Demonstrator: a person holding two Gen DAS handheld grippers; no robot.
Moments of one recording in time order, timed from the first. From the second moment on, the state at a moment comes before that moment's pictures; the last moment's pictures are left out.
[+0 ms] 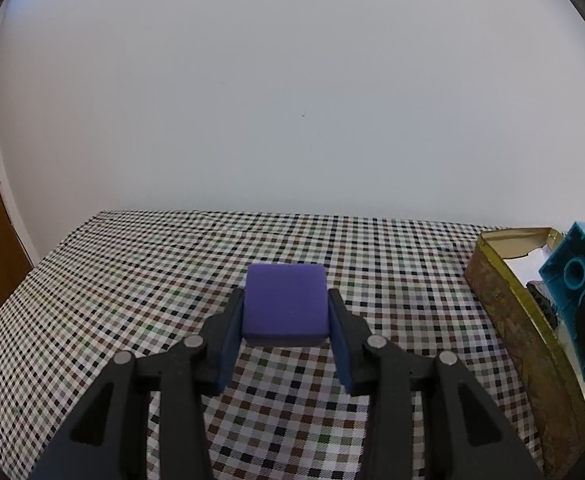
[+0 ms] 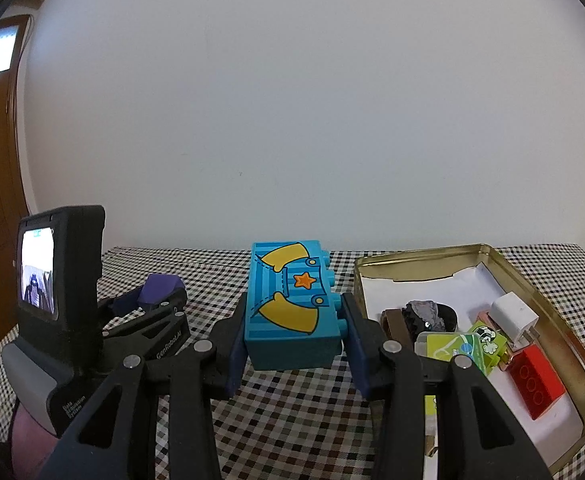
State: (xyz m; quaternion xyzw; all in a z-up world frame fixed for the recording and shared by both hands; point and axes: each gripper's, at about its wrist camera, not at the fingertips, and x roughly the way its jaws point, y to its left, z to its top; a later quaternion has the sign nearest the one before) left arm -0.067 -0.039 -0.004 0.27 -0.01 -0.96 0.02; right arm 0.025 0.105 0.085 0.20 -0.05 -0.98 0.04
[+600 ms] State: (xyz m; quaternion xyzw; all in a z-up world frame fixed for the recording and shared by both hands) left arm -0.060 -0.043 -0.003 0.26 0.00 -0.96 0.02; right arm 0.029 0.113 0.089 0.18 -0.04 -0.98 0.04
